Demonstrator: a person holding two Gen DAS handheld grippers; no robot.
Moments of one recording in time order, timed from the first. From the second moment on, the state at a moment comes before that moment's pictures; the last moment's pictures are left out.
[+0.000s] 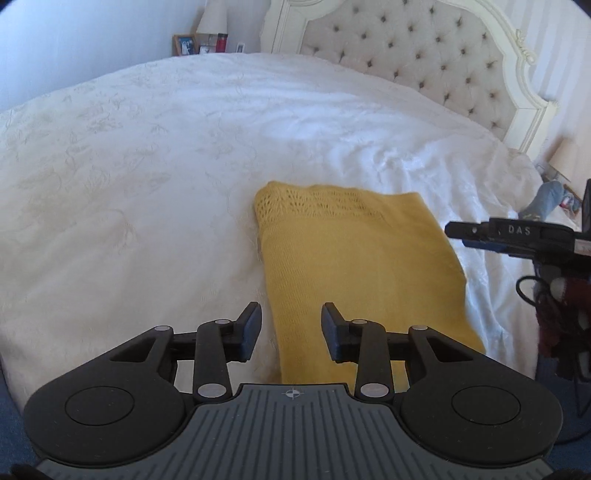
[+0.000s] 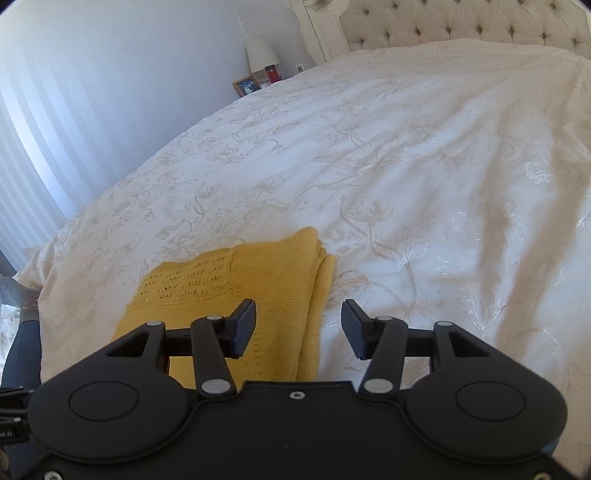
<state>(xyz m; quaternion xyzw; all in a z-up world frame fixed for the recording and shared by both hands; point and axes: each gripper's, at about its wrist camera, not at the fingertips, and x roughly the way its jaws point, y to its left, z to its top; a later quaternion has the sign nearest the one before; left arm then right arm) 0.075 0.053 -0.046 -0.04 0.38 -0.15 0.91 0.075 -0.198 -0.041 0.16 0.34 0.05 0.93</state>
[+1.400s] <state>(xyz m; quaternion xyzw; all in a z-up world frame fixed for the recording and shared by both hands) 0.173 0.030 -0.099 -0.06 0.41 -0.12 0.90 0.093 -0.166 -0.081 0.08 0.39 0.07 0.92</state>
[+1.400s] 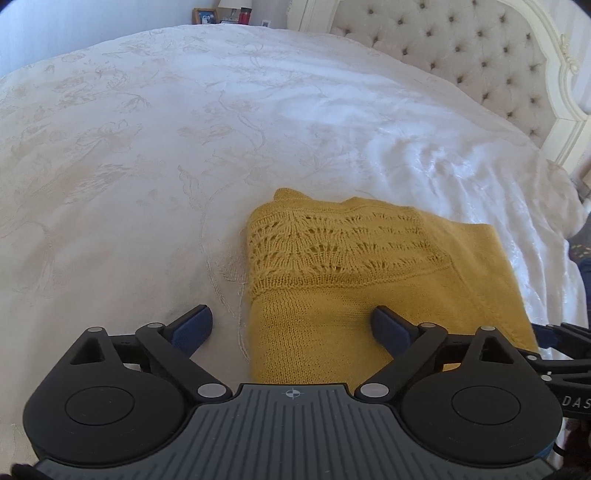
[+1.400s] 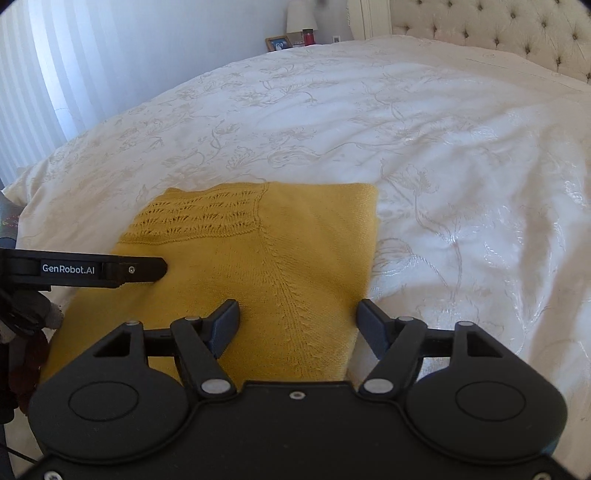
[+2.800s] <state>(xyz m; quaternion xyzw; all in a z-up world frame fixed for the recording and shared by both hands) 0.083 -0.002 -0.007 0.02 0.37 -0.01 0.93 0.005 -0.165 0.000 0.06 0.34 -0.01 0.94</state>
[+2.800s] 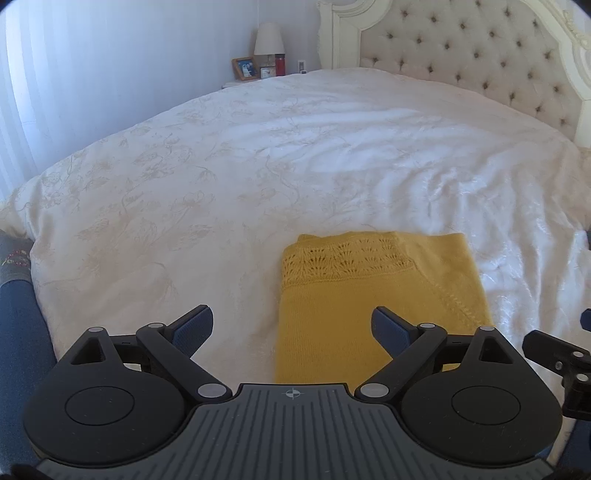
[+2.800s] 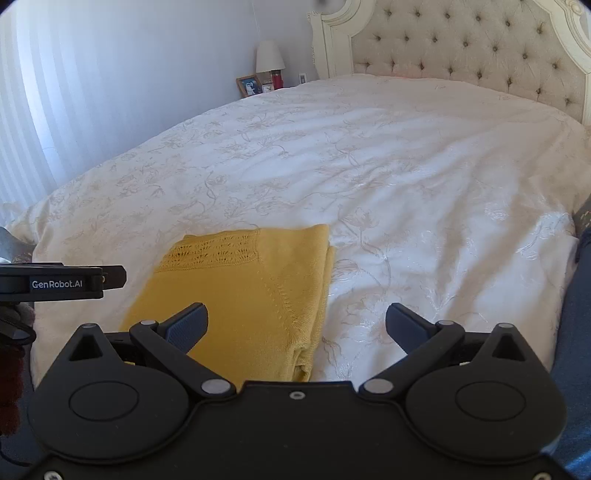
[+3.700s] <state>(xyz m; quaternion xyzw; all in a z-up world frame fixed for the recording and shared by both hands) 0.047 0.001 -0.029 0.02 0.45 -0.01 0.89 -0.012 -0.157 -0.026 0.10 0.43 0.00 0.90</state>
